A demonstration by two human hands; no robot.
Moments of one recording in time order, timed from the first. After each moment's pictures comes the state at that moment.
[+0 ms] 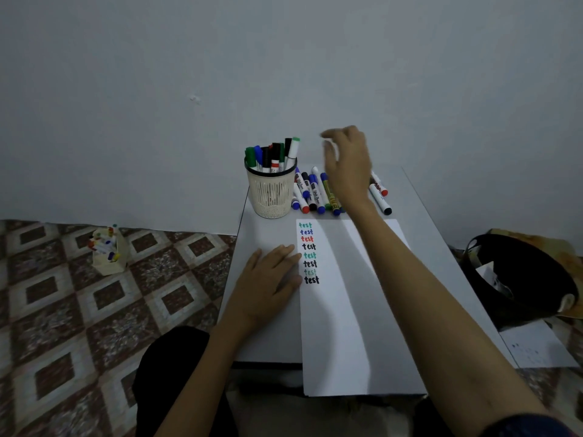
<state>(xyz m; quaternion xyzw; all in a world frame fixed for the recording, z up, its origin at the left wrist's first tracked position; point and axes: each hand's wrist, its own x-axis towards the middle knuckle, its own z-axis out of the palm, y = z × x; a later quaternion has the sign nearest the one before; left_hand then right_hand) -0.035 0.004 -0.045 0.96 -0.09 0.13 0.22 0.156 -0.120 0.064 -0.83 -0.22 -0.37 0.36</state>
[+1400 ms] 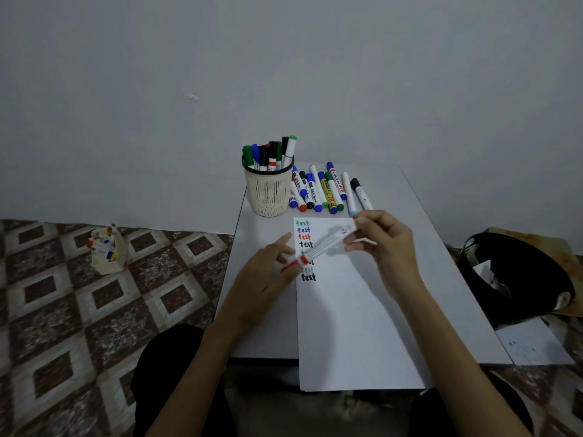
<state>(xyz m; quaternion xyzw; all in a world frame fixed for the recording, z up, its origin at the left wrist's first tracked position) -0.047 -0.003 -0.027 0.88 -0.09 0.18 0.44 0.032 -0.209 0.026 -0.61 -0.13 0.01 0.78</state>
